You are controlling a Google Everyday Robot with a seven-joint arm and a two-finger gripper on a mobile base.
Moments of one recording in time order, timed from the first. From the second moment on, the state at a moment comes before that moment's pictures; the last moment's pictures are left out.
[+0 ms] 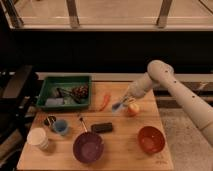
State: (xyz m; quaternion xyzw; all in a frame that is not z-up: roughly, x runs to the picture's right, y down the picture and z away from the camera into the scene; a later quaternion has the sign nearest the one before) arm 0.134 0.074 0.776 -0.17 -0.40 -0.31 0.85
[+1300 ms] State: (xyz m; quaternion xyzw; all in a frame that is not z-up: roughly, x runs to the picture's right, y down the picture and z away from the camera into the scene) arm 0.260 0.210 0.713 -0.26 -0.35 -0.19 0.88
